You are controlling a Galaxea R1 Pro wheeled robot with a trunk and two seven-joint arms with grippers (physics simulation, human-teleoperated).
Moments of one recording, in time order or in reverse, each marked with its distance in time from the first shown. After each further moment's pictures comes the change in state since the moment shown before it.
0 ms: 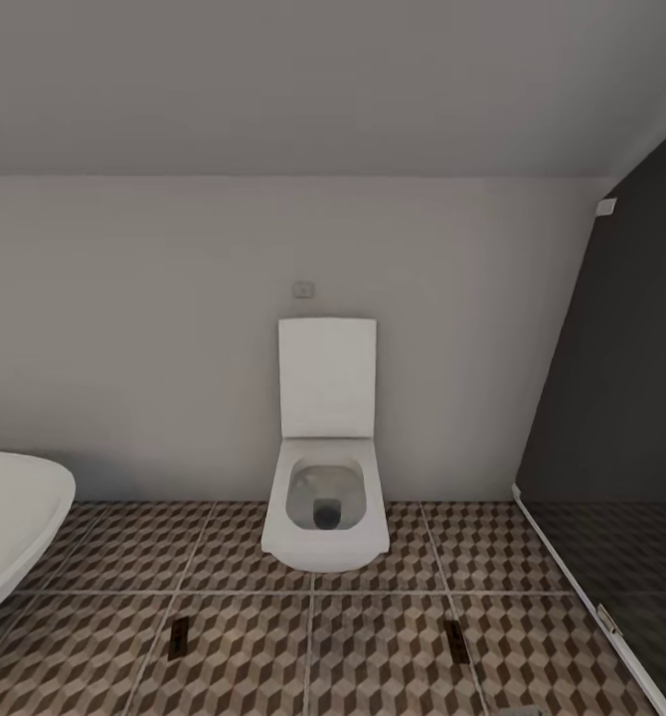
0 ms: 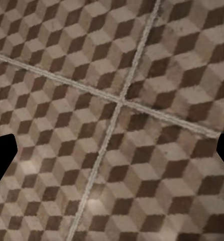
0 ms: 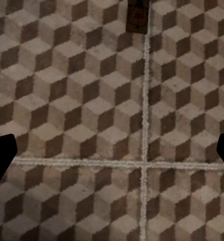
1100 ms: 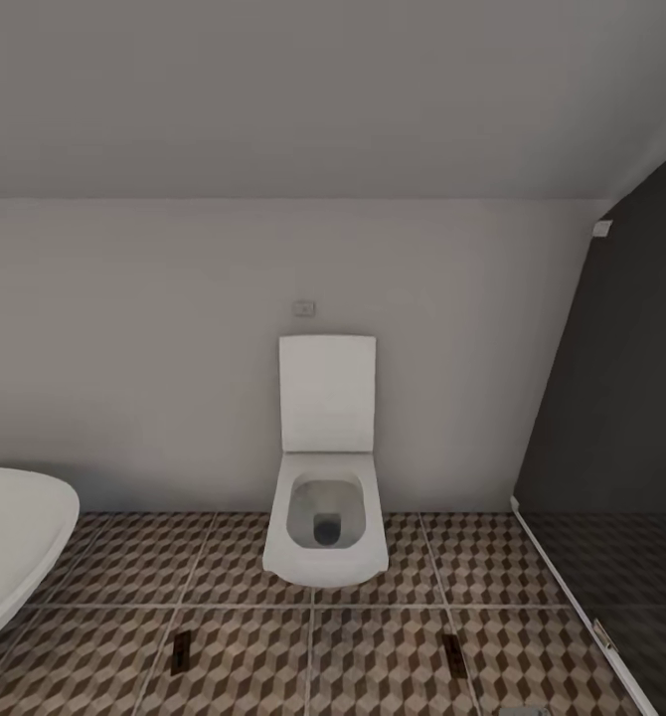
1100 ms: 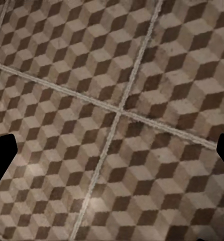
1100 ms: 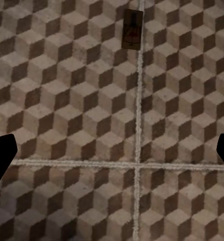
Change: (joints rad) left arm 0.000 -0.015 0.000 0.000 0.000 -0.021 0.001; right arm 0.000 0.000 0.000 0.000 0.000 0.000 0.000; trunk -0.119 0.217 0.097
